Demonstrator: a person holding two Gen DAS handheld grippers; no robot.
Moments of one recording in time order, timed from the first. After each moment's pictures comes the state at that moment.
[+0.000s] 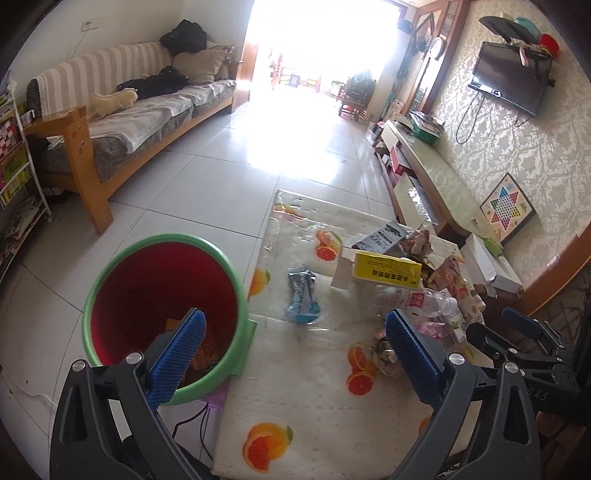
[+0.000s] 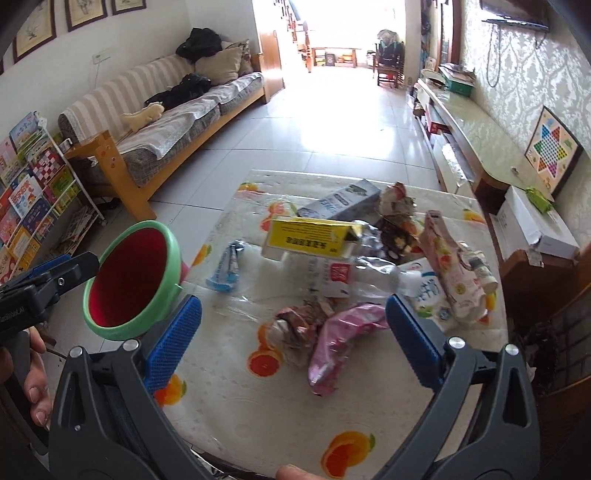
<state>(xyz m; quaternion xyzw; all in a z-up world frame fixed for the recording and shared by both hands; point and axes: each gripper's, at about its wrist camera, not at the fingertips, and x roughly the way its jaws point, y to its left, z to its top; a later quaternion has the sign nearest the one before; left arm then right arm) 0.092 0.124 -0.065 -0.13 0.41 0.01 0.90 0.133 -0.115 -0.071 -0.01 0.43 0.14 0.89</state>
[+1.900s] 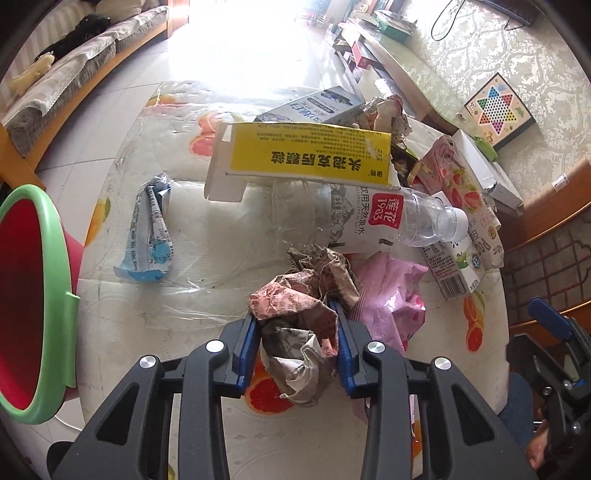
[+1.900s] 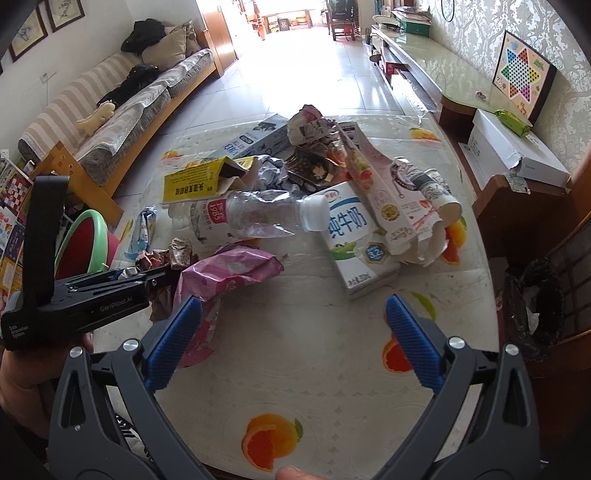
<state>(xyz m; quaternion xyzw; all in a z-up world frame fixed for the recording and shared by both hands) 0.194 -0.001 -0.190 -0.10 0.56 -0.07 0.82 0.157 -0.204 -0.142 0.04 0.50 0.10 0.86</state>
